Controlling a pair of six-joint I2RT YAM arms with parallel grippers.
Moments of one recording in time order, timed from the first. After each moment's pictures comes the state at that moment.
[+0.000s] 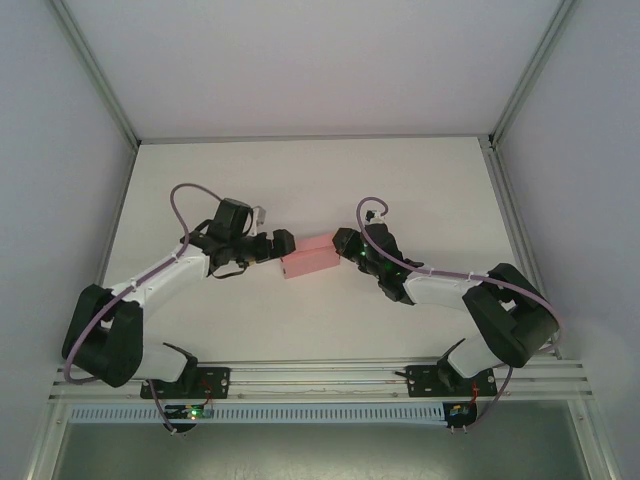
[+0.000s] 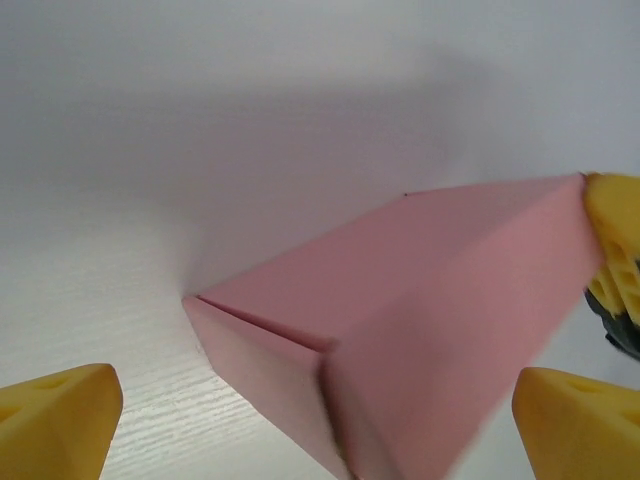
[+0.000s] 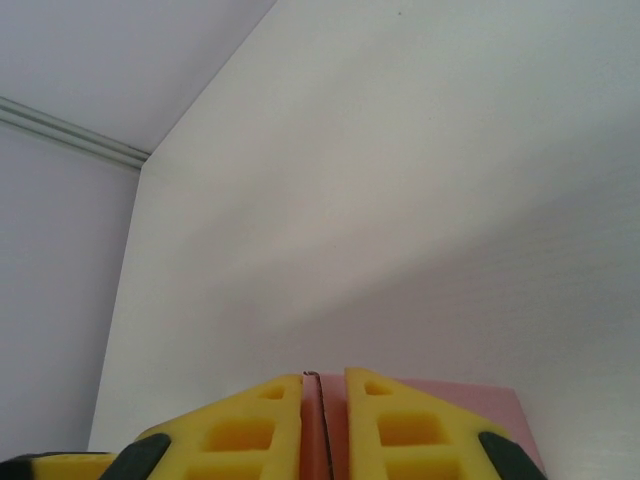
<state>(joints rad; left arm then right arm) -0.37 1.38 0.81 -0.31 0.47 -0.65 0.65 1.51 0.57 0.47 0.04 1.04</state>
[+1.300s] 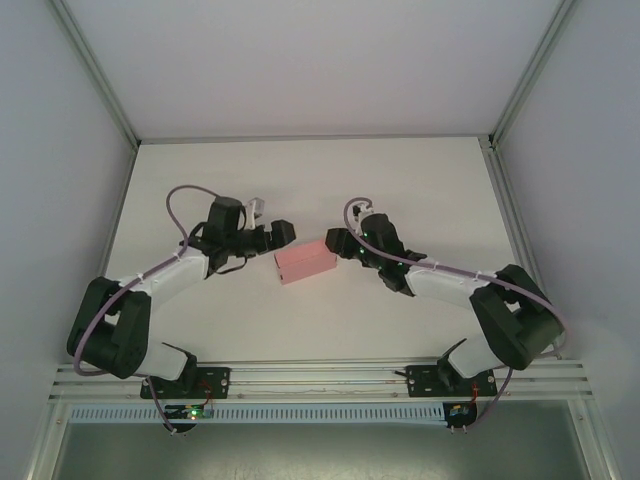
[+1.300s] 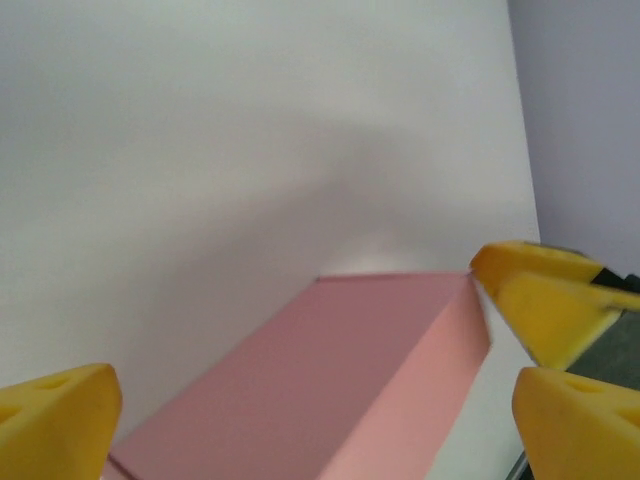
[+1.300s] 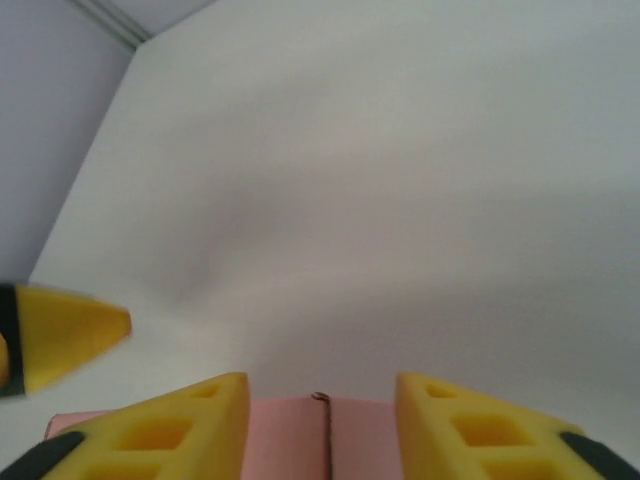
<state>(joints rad) -0.31 1.42 0.81 -0.09 0.57 -0.64 0.61 1.46 0.69 0.25 -0.12 0.67</state>
